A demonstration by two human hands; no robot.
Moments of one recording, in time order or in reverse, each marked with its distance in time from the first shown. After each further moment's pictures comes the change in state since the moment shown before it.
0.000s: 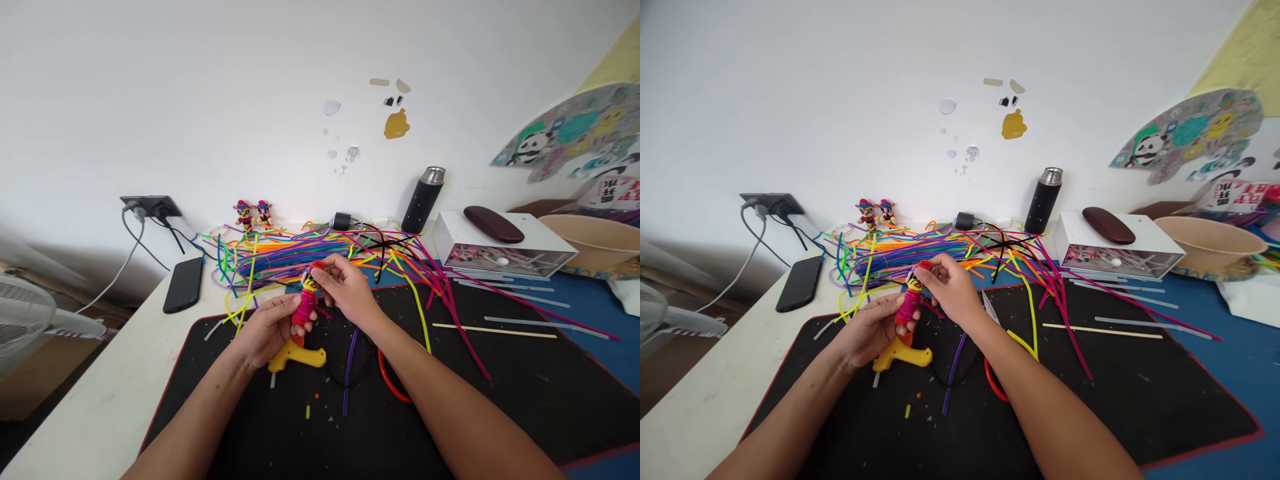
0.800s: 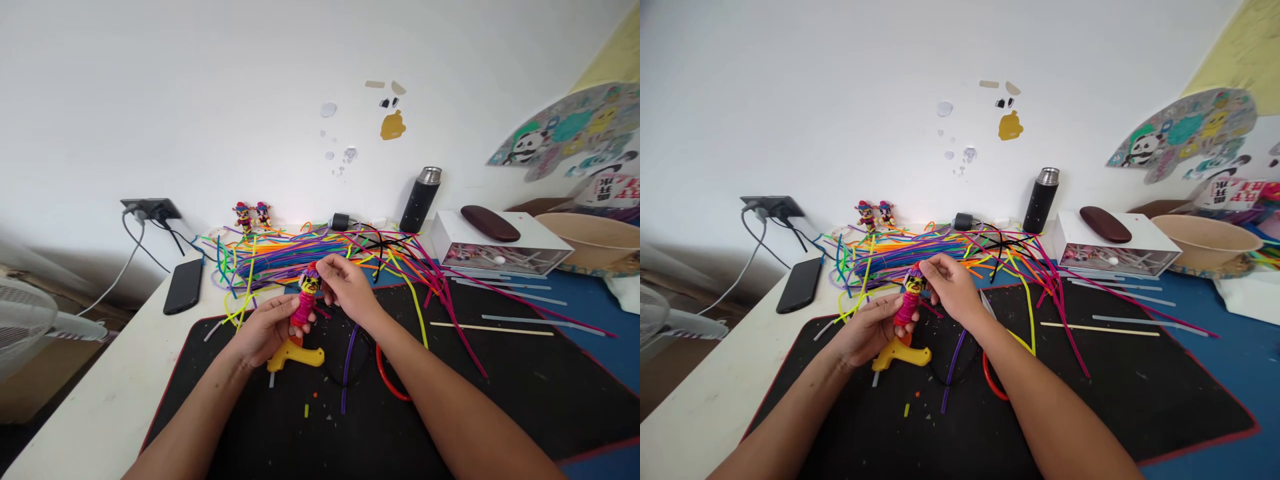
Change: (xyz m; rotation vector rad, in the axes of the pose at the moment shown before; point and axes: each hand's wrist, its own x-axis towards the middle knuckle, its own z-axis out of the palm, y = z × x) left_hand -0.003 0.003 0.004 0.024 -0.012 -0.009; right_hand 0.000 -0.010 -0.004 0.057 -0.023 0.026
